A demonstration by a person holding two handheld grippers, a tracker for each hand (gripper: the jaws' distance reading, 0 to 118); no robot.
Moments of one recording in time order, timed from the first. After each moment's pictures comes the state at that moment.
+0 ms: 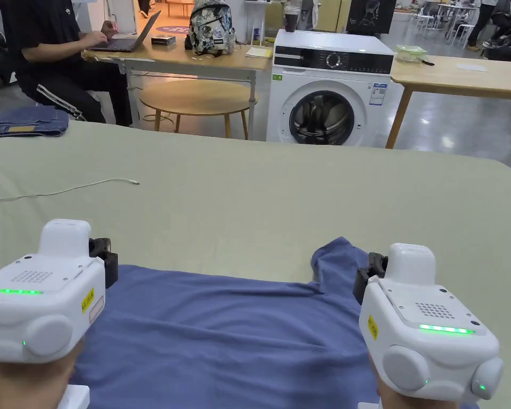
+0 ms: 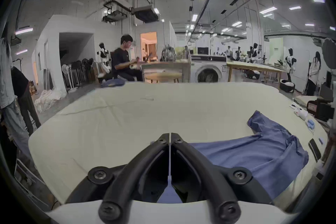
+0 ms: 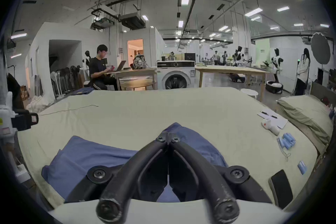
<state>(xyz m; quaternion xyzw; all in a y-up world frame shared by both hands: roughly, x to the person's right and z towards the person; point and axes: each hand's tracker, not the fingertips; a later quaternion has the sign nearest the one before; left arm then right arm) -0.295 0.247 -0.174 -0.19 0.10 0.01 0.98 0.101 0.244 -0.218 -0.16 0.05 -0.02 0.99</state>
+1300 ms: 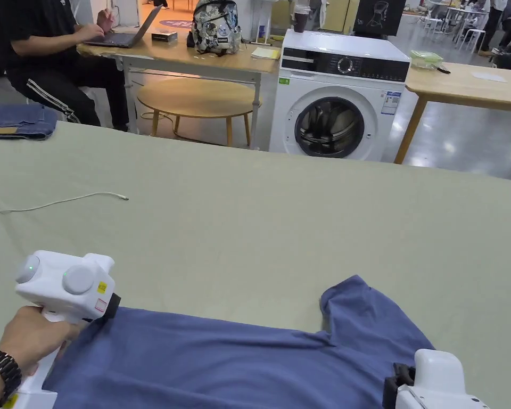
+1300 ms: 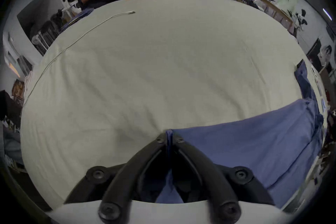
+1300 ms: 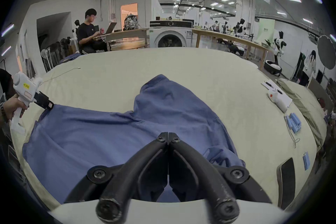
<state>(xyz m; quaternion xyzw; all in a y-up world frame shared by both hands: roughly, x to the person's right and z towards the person) -0.374 0.144 -0.393 -0.52 0.04 0.01 0.85 0.126 0.169 -0.285 -0.31 0.03 0.01 0.95</state>
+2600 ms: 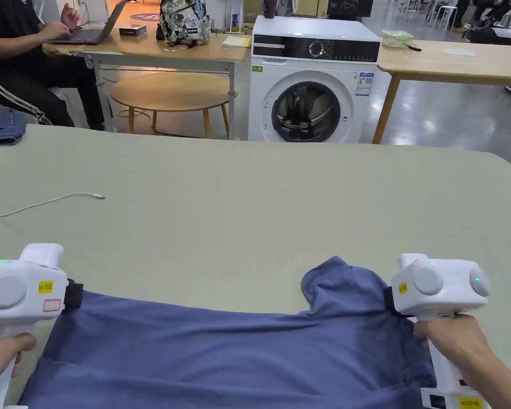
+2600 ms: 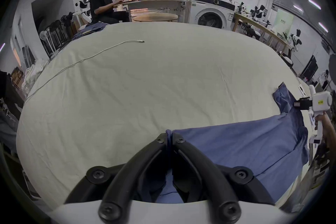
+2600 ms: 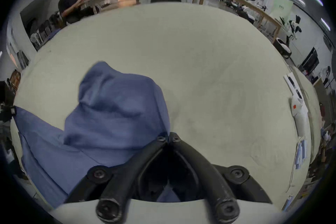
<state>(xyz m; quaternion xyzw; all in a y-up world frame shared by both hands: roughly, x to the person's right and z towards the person) -0.369 0.196 -0.340 -0.43 0.05 0.06 0.90 0.187 0.166 -0.460 -0.48 0.03 0.02 0.87</state>
